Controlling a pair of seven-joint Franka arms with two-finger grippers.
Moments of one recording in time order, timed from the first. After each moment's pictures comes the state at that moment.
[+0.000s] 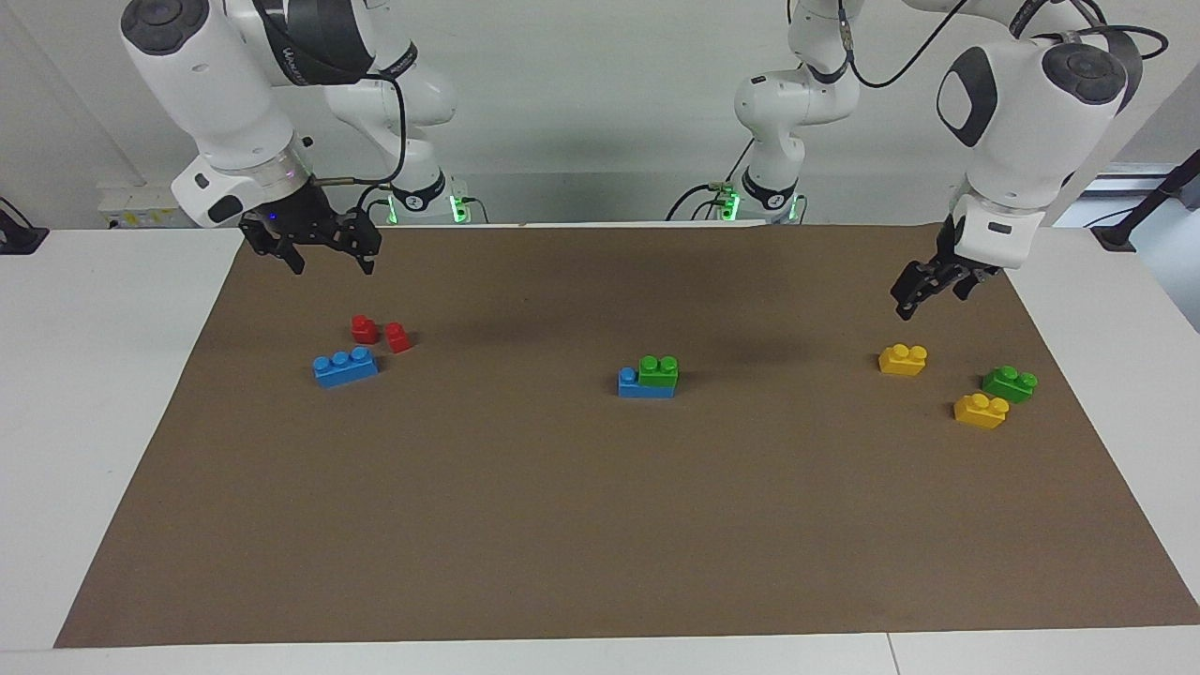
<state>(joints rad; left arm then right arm) 0.07 0.04 -0.13 -1.62 0.05 1.60 -0.12 -0.05 0.00 0.10 -1.66 0.01 1.57 0.10</state>
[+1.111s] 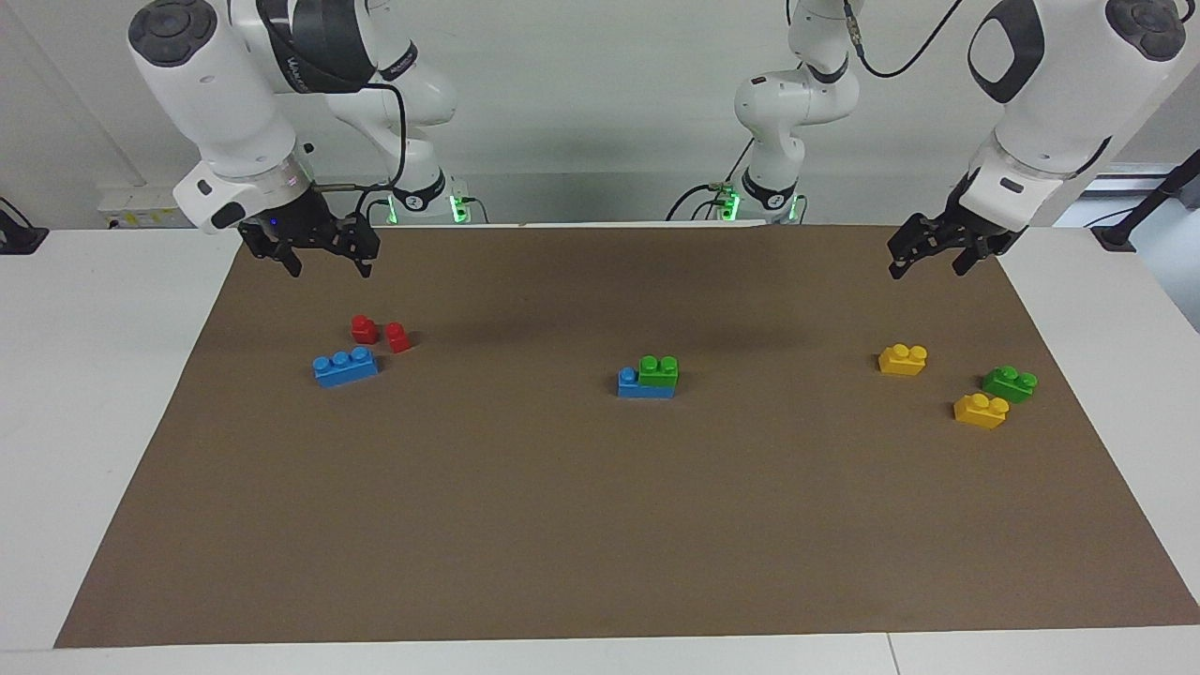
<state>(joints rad) 0.09 0.04 -0.13 -1.57 -0.04 1.56 -0.04 -0.05 0.00 0.10 -1.66 0.01 1.57 0.10</state>
